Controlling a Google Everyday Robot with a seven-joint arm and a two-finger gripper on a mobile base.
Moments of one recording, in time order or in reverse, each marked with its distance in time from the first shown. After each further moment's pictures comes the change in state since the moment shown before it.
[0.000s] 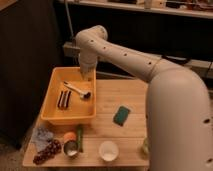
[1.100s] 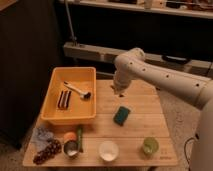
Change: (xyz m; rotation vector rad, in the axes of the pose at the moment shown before) arm 0.144 0.138 0.022 -0.038 0.126 0.338
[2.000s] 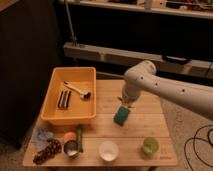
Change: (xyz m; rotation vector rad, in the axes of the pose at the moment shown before) arm 0.026 0.074 0.006 0.011 -0.024 0.083
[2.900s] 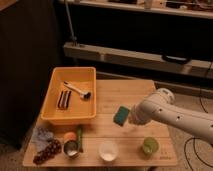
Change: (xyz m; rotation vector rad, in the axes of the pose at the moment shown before) arm 0.033 0.073 0.011 0.073 -0.053 0.039
